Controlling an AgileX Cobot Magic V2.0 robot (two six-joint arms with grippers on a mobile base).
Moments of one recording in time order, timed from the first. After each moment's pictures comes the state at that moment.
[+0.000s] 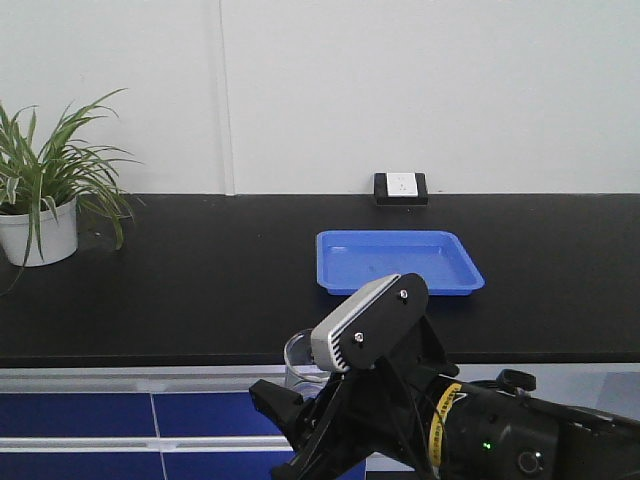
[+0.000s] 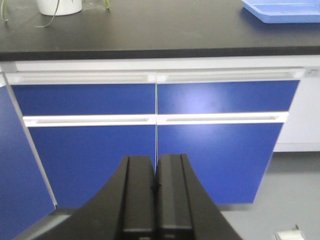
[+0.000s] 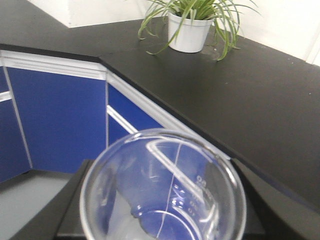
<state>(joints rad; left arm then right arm) 0.00 -0.02 0.03 -0.06 0.36 0.02 0.67 1.39 -0.93 -0.91 -0.18 0.79</state>
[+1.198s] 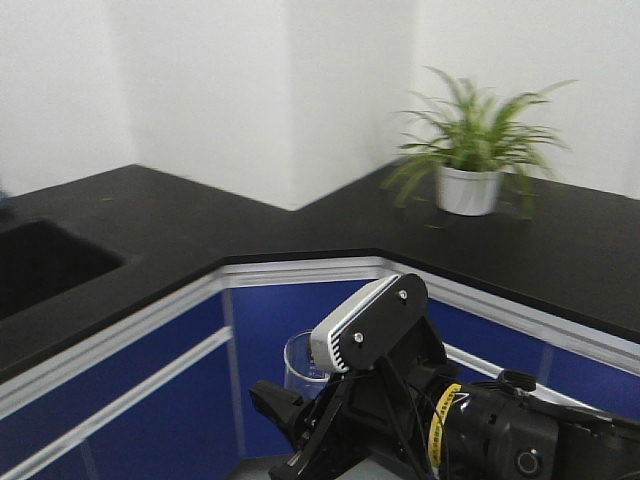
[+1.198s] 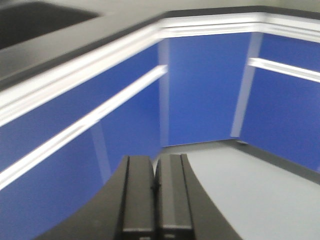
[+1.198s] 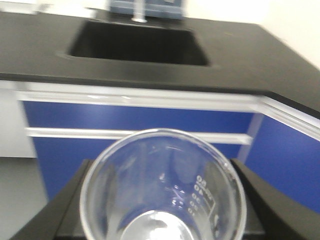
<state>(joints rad) 0.00 -0.02 0.03 -0.06 0.36 0.02 0.67 1.39 -0.93 -0.91 -0.18 0.79</state>
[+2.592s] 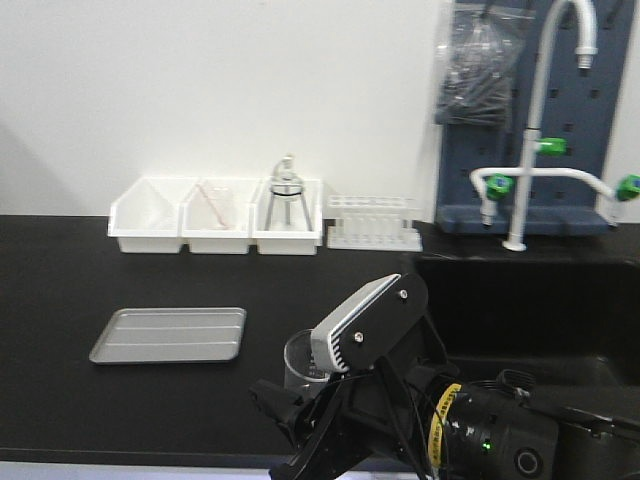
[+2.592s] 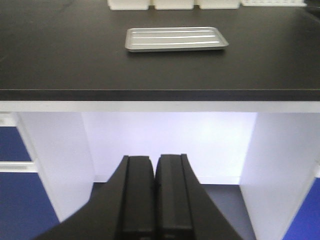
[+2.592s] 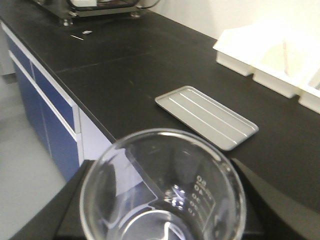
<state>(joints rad) 0.00 -0.02 0.03 -0.06 0.36 0.02 0.67 1.39 -0.93 -0.91 -0.18 0.79</state>
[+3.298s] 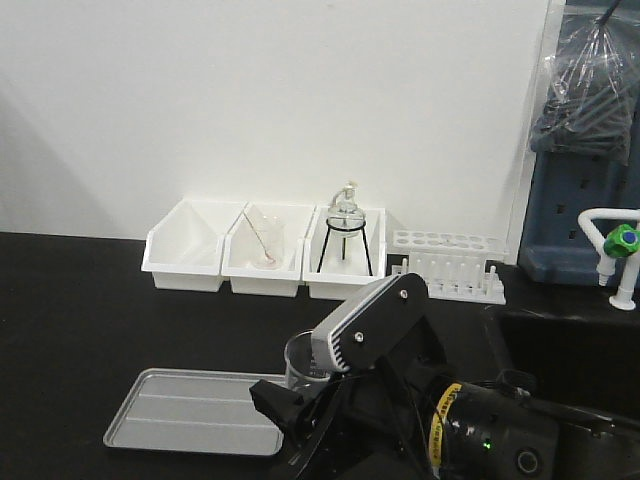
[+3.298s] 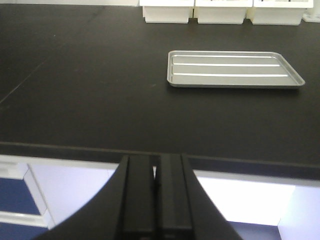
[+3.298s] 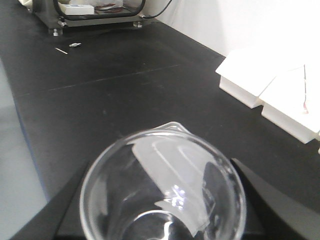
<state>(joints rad) 0.00 -0.02 0.03 -0.06 0.36 0.02 0.67 1.39 -0.93 -0.91 -0.18 0.79</state>
